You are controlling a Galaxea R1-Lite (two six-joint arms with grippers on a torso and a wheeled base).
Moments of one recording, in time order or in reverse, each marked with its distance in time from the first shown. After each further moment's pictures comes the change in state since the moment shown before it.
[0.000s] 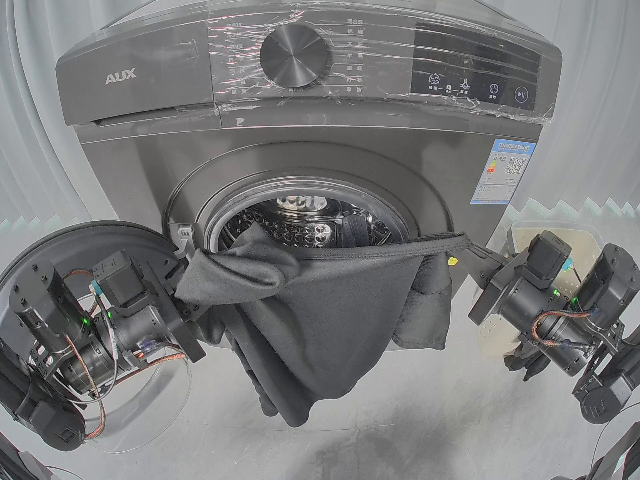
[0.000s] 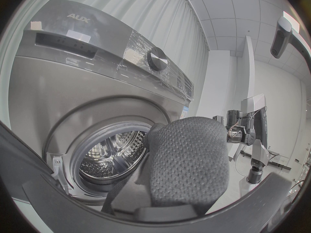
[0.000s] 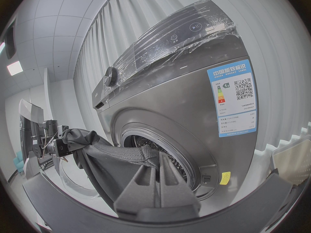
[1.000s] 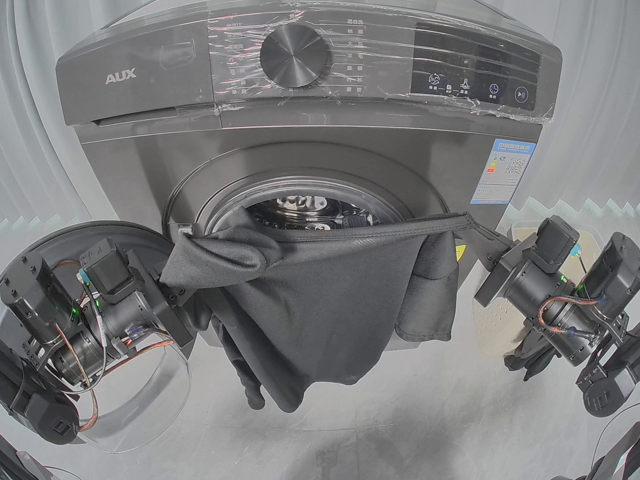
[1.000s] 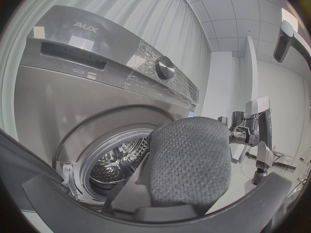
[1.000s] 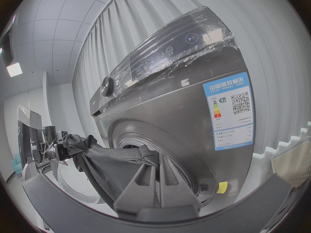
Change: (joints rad) left arm 0.057 -0.021 -0.017 0.001 -0.007 -0.005; right arm -0.021 -0.021 -0.037 -0.001 -0.005 0.014
